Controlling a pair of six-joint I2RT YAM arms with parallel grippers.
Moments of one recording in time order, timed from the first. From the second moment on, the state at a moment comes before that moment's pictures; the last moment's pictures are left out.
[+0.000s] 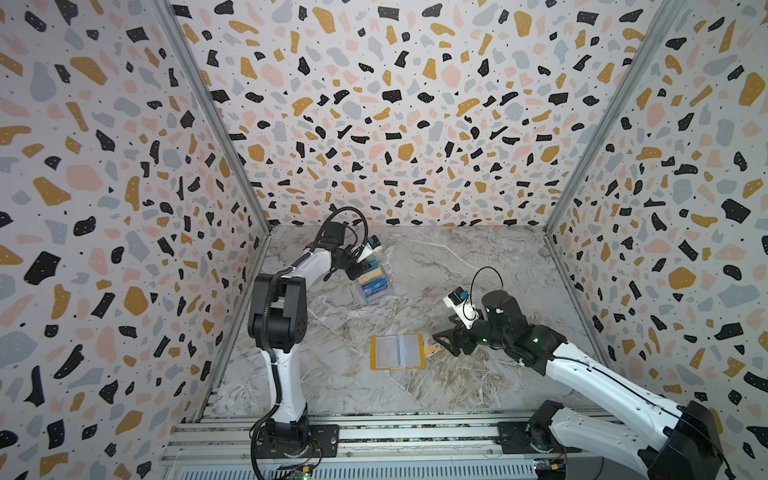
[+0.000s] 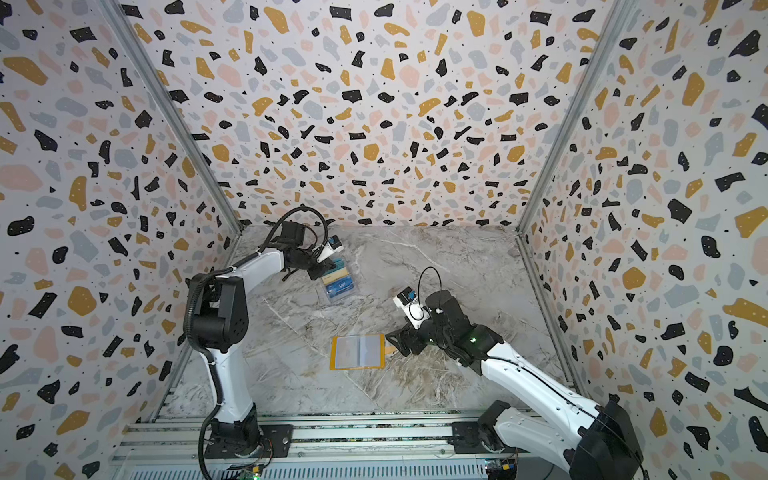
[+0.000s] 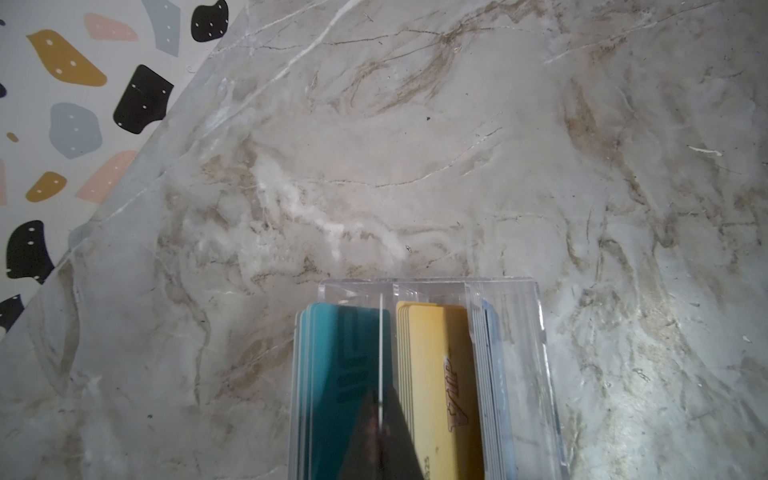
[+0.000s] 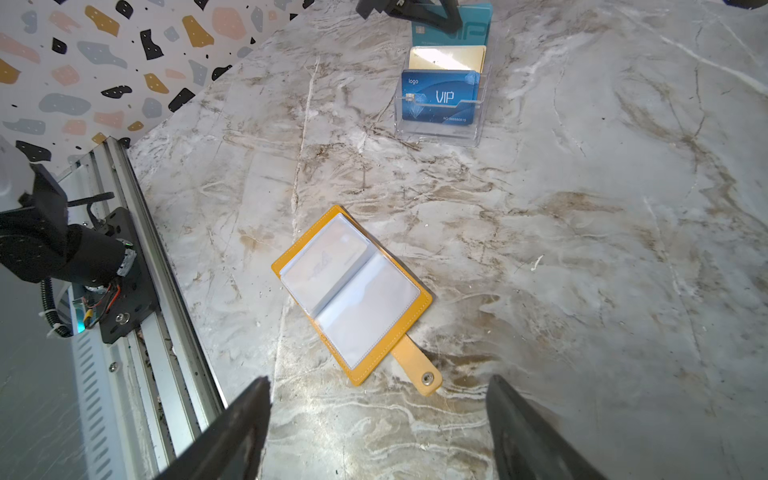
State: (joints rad) left arm -0.15 2.06 1.56 -0.47 0.52 0.83; right arm 0.70 1.02 0.72 -0.34 -0.33 0.05
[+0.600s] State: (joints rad) left arm -0.15 2.08 1.56 -0.47 0.53 0.83; right arm 0.70 1.02 0.72 -0.34 -0.33 0.05
